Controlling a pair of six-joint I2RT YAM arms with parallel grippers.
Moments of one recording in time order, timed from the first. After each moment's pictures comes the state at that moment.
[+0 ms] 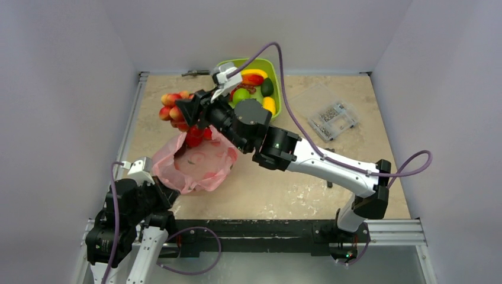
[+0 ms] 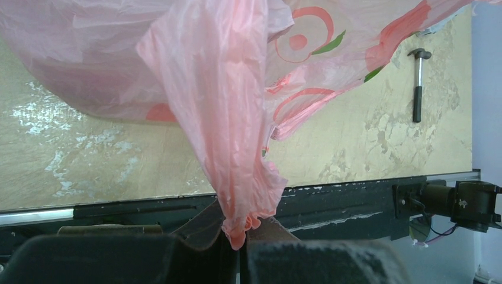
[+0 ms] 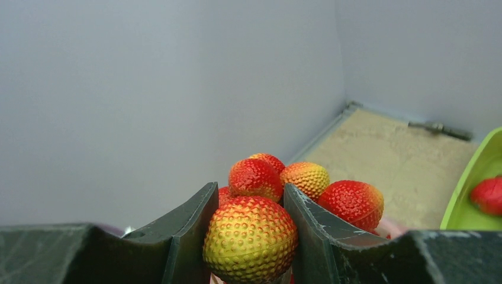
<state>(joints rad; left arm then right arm) -0.11 0.23 0.90 -1.30 0.22 -0.48 1.25 1.65 1.78 0.01 0.43 0.29</state>
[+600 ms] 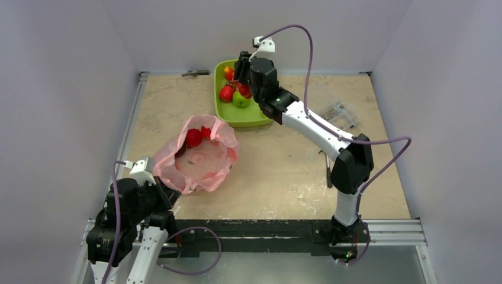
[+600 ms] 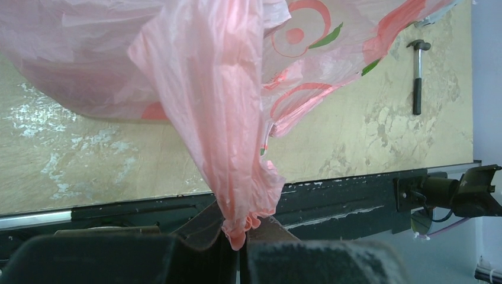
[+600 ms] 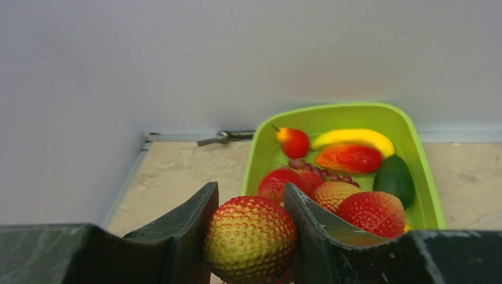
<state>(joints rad) -0.11 0.23 0.89 -1.30 0.24 -0.46 0.77 1.85 1.78 0.04 0.48 0.34</state>
